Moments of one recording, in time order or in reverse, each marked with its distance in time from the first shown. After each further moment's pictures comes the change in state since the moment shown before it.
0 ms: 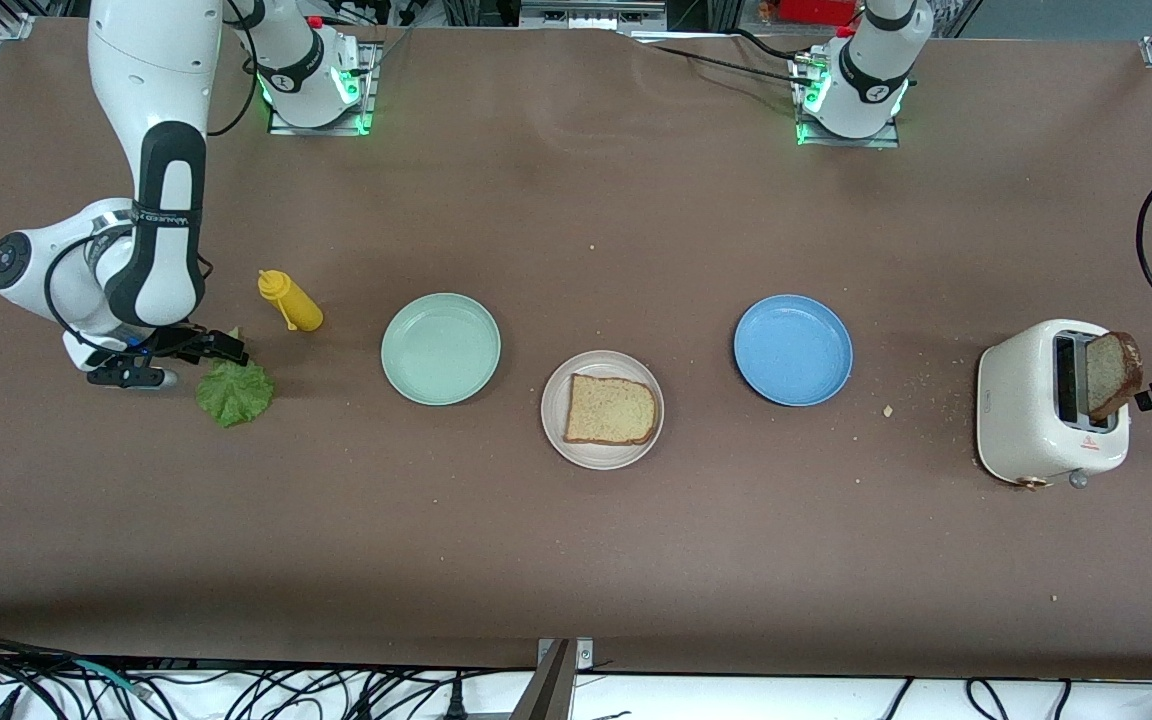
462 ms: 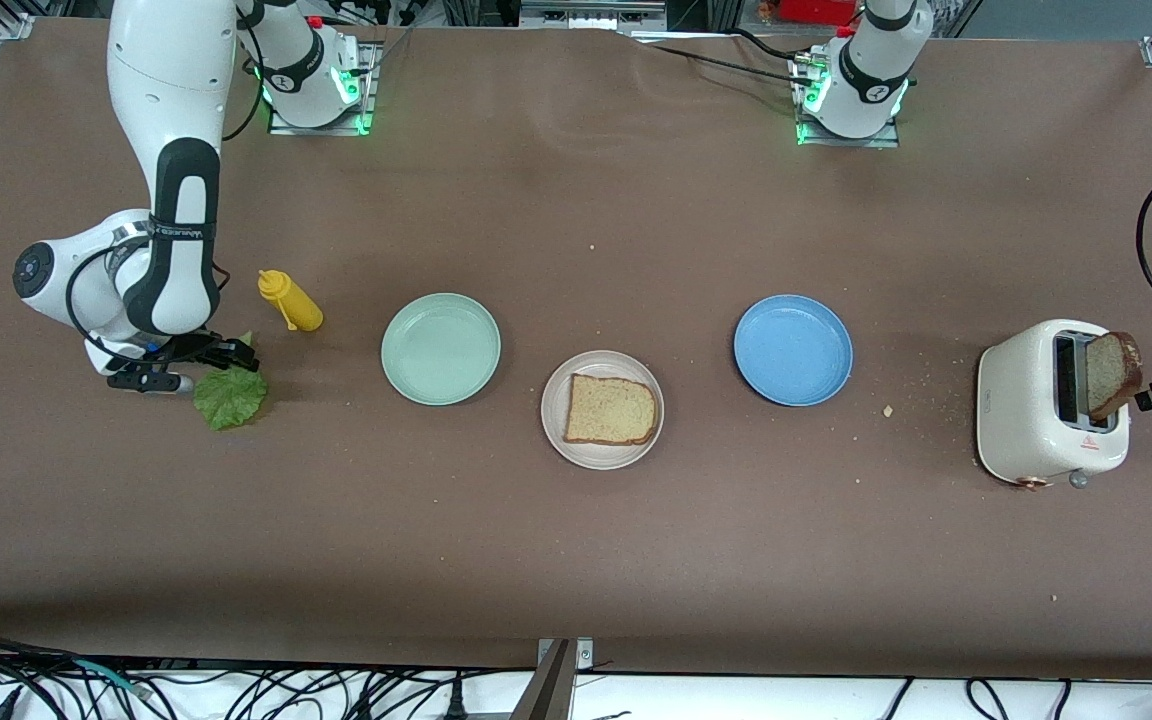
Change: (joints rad) left arm 0.000 0.000 0.000 0.000 0.000 0.000 0.000; right arm -0.019 0.028 0.035 0.011 0.032 0.008 -0.002
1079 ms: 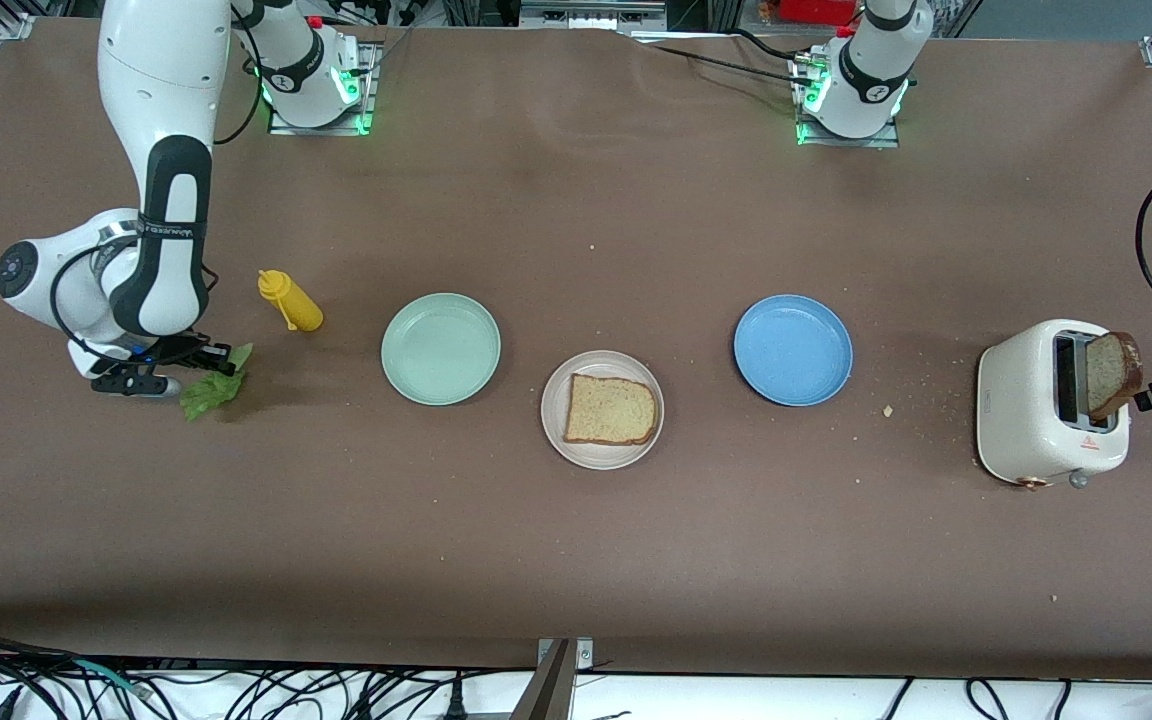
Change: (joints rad) left arm 0.000 0.000 -0.001 0.000 0.000 0.000 0.000; right arm 0.017 0.001 -0.073 0.036 -0.065 -0.044 -0.009
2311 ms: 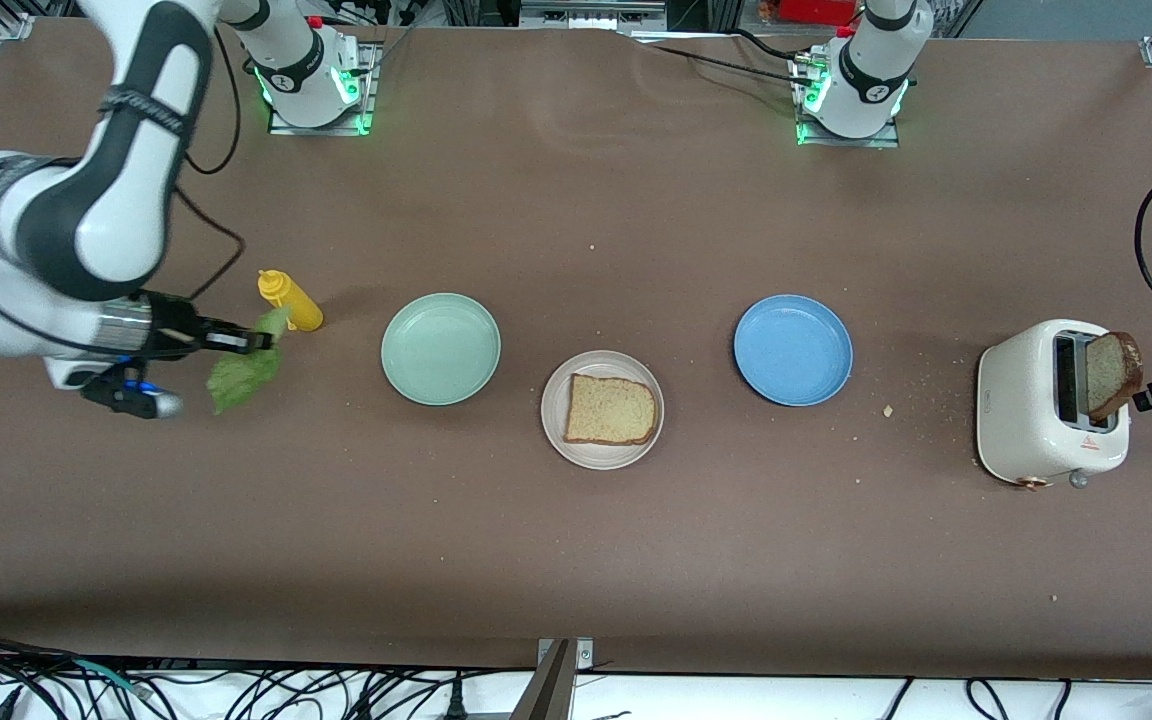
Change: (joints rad) left arm -0.001 0.000 -0.001 0.000 0.000 0.000 0.000; right arm 0.224 -0.004 -0.262 0.517 -0.052 -0.773 0.755
